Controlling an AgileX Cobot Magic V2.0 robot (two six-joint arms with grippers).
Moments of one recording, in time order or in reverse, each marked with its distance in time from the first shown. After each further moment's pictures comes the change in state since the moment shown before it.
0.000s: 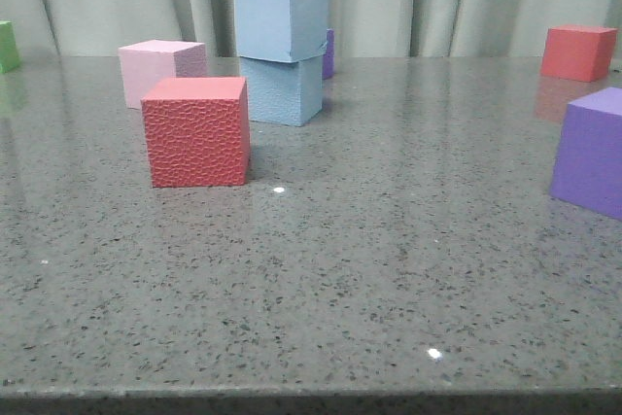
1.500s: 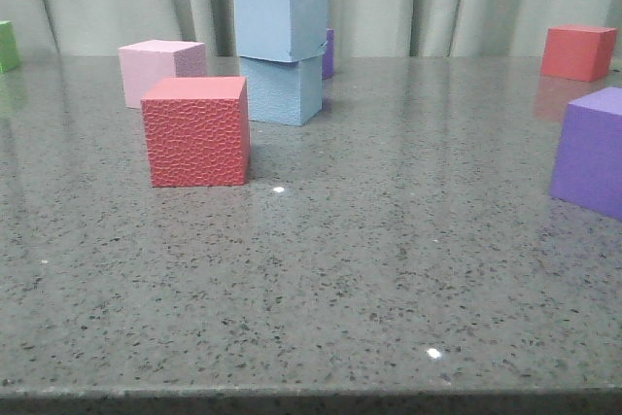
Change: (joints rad) left arm 0.016 0.000 0.000 -0.006 0.017 0.056; right arm 0.000 0.000 0.016 -0.023 -0.034 0.000
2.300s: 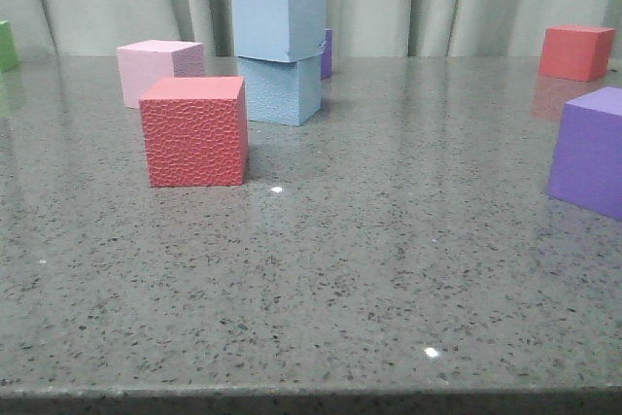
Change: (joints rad) left arm 0.000 0.000 0.000 0.000 0.000 -0.005; right arm -0.577 -0.110 0.495 0.024 -0.456 0.000
